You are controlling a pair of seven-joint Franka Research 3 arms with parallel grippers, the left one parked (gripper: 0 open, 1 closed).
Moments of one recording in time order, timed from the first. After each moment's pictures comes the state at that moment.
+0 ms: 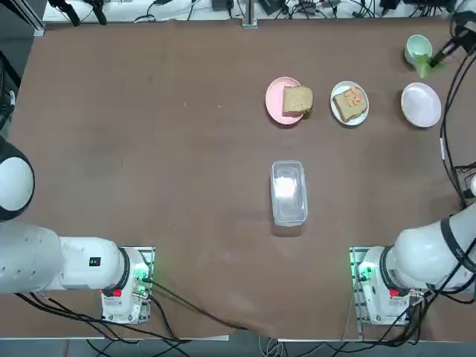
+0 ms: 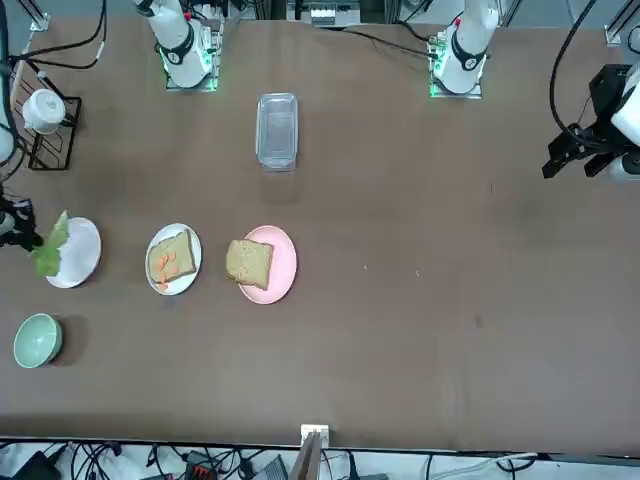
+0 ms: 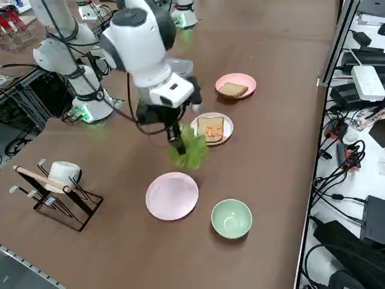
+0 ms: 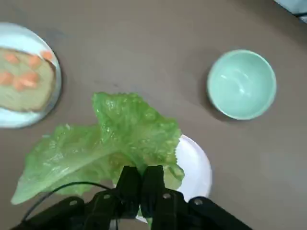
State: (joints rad) arm -0.14 0.25 -0.23 -1.86 0.12 2.22 -0.95
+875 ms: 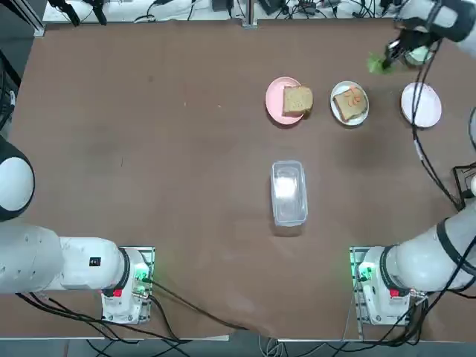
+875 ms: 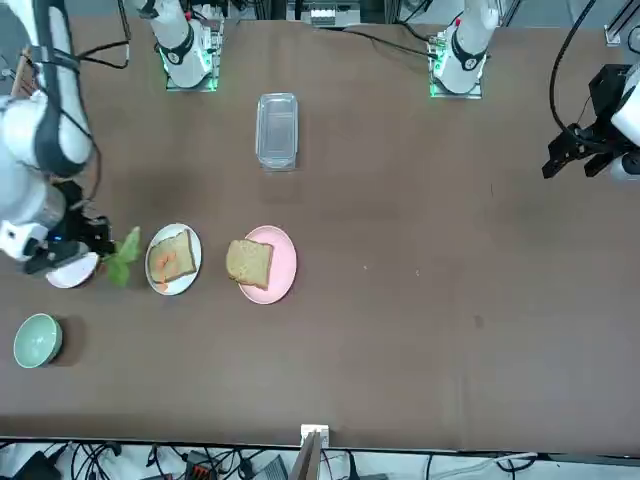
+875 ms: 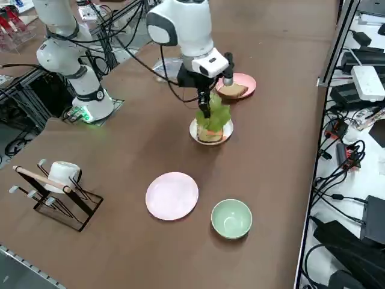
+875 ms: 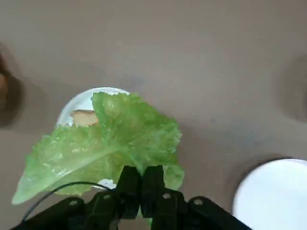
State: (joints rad) arm 0.15 0.27 -0.22 -1.92 0.12 2.18 -0.45
